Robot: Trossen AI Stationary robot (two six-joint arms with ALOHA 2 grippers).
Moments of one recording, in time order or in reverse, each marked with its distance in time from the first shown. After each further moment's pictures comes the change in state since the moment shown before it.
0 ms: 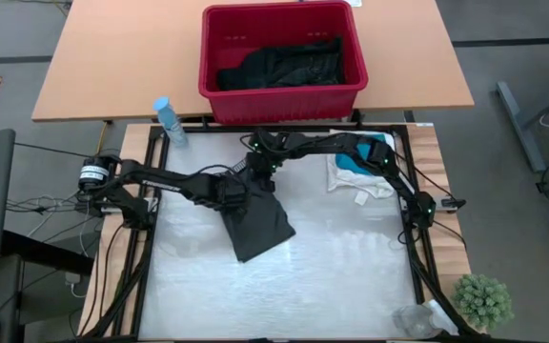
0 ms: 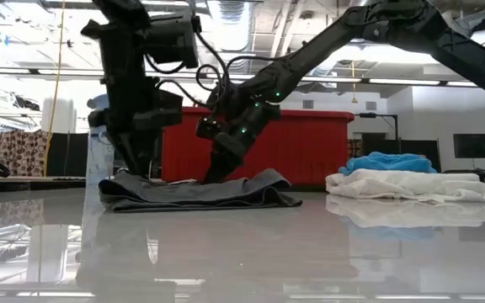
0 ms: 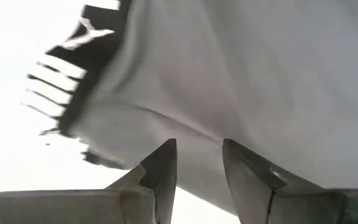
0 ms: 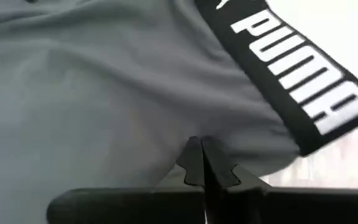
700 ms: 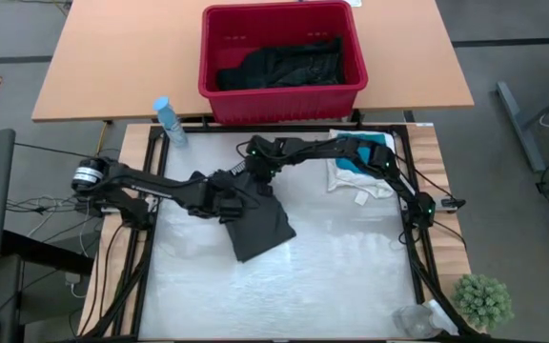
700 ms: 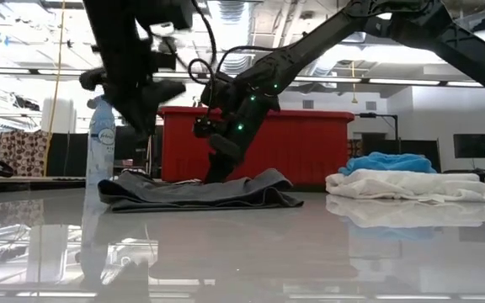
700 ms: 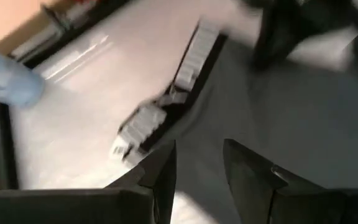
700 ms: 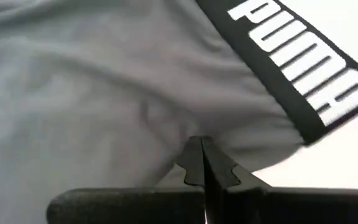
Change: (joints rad) left arm -0.148 -0.053 0.100 -0.186 -0.393 -0.267; right arm 0.052 -0.025 -0.001 -0.056 0.164 0.125
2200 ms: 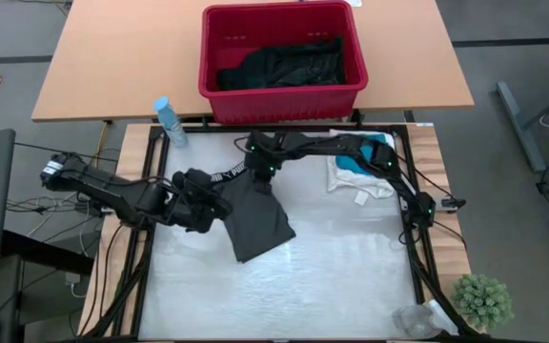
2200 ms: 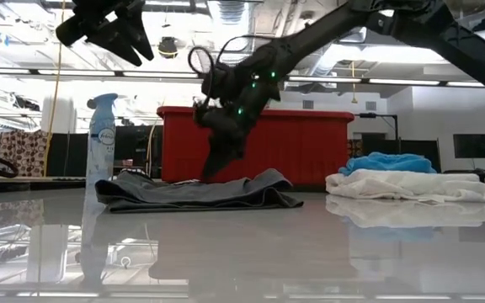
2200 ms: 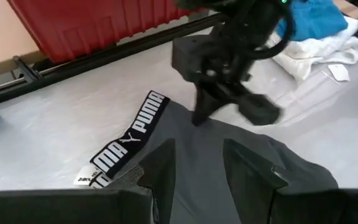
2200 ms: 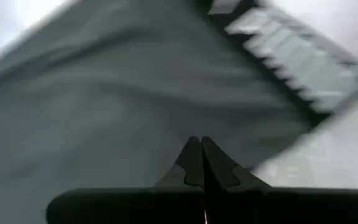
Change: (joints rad) left arm -0.211 -0.333 -0.011 0.047 -0.150 -0.048; right arm -0.006 -0.018 0.076 -0.132 -0.106 0.107
